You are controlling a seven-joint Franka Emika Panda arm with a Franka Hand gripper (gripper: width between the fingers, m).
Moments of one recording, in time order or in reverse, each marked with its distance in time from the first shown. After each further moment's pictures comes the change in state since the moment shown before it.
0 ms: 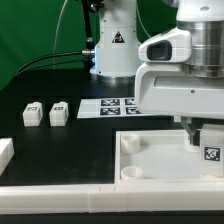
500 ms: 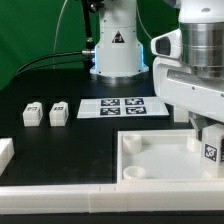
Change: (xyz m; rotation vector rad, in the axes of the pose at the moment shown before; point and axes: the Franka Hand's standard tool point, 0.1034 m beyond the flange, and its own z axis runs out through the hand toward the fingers) arm -0.004 -0.005 0.001 0.019 -0.018 0.657
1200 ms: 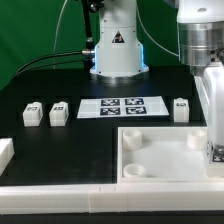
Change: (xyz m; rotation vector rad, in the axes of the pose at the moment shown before) arm 0.000 -0.002 -0.001 0.013 -0.011 0.625
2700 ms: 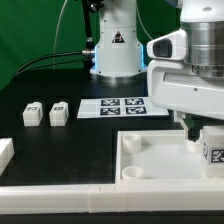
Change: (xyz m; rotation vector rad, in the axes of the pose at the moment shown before) arm -0.002 0.000 0.000 -0.011 0.026 -1.115
